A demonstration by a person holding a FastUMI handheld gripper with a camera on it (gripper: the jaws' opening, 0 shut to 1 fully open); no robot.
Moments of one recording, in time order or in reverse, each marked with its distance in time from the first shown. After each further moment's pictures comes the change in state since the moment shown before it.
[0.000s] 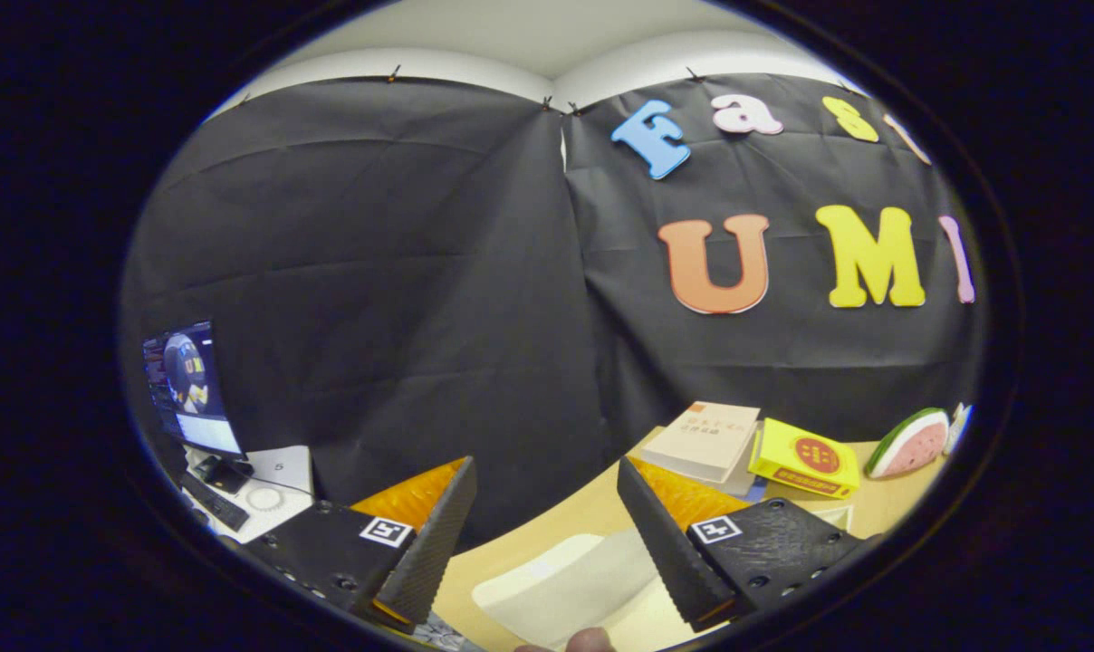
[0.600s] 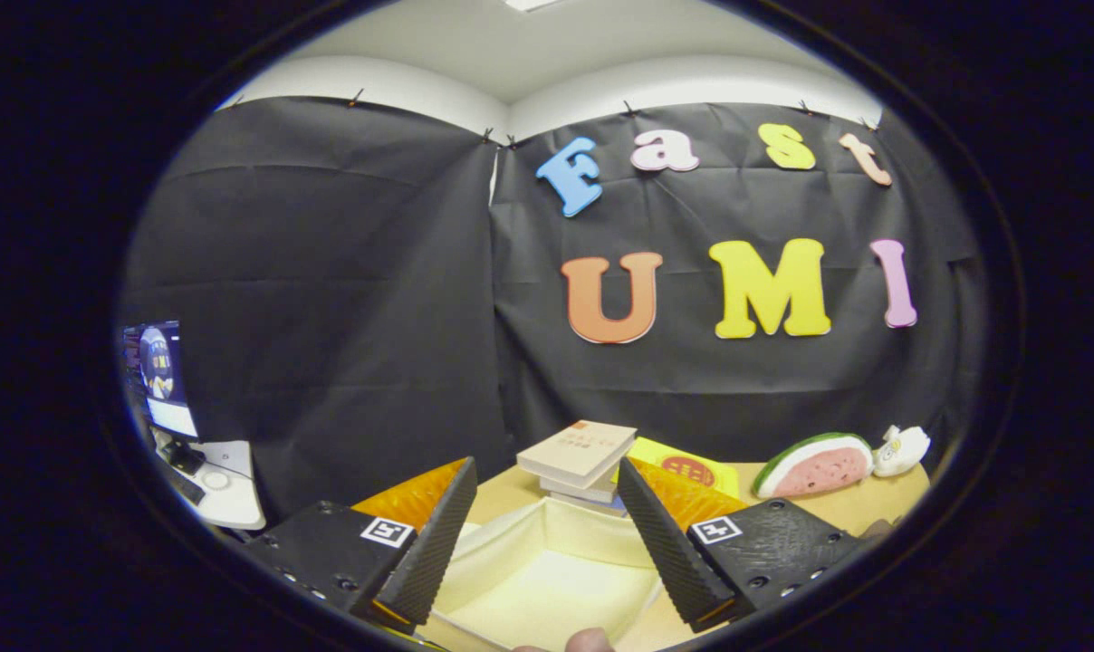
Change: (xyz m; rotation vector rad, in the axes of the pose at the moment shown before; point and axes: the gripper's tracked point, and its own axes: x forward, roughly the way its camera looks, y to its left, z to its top) arm -0.116 -0.159 0.008 -0.004 -0.068 -0.206
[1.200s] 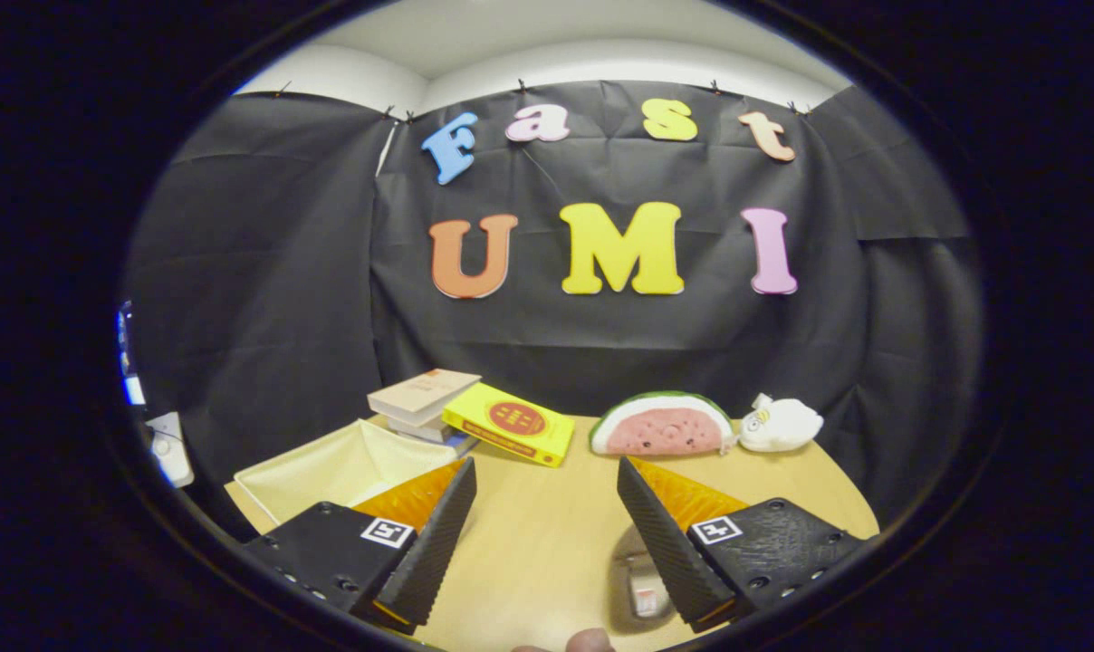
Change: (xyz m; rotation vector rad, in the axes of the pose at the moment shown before) arm -0.096 -0.222 -0.067 -0.012 0.137 -0.324
